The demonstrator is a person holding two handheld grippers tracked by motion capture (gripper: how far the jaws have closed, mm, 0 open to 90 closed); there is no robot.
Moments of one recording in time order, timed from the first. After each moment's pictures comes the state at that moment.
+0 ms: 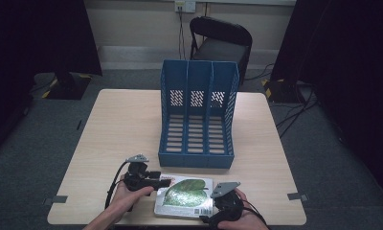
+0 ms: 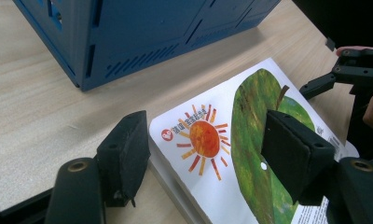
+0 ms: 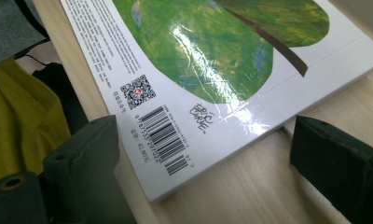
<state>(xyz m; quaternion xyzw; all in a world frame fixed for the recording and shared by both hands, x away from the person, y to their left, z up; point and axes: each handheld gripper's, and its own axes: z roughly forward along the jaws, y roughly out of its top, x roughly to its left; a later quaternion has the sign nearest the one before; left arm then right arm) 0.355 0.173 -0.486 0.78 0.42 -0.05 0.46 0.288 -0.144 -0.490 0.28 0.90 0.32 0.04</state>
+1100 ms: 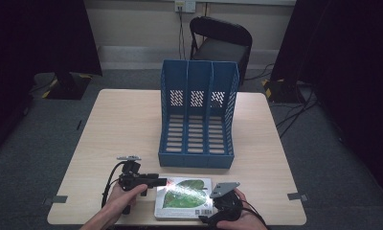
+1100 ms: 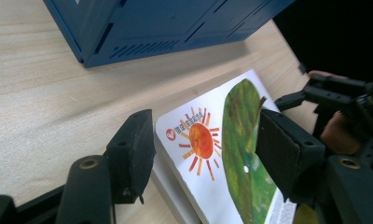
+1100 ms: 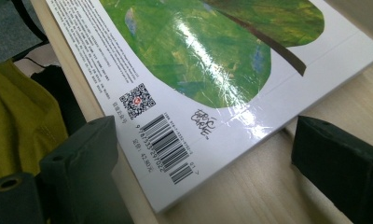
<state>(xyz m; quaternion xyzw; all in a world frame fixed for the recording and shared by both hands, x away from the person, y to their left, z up) 0.353 0.190 -0.488 0.73 0.47 -0.12 0.48 0.288 -0.142 -0.491 0.28 0.90 0.33 0.04</state>
